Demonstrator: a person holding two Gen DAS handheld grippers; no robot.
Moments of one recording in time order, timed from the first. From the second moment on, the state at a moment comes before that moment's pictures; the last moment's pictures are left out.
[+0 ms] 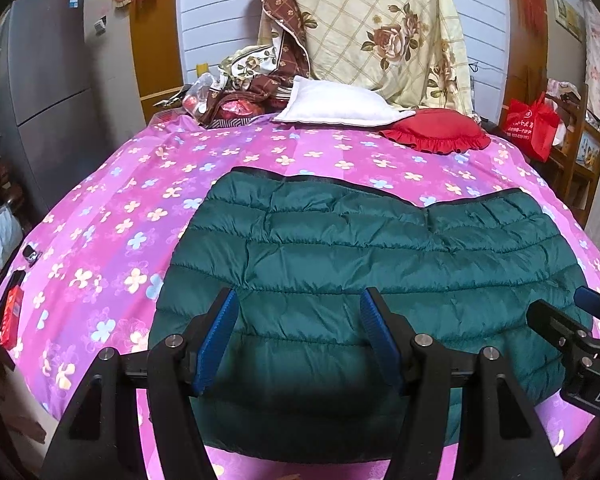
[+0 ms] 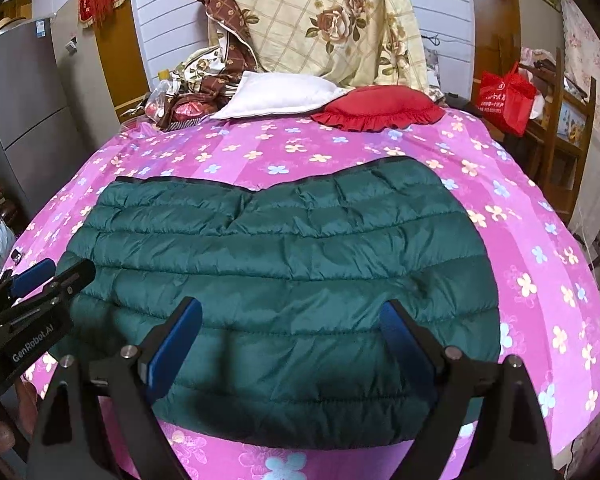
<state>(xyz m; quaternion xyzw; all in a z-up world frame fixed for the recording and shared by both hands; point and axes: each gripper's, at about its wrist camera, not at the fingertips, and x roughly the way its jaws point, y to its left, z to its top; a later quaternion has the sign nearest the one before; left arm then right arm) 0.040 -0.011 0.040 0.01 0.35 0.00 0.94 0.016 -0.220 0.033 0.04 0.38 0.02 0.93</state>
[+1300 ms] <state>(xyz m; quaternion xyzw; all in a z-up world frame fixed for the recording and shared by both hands) 0.042 -0.009 0.033 0.01 0.35 0.00 0.94 0.026 -0.221 0.026 0.06 0.39 0.02 0.92</state>
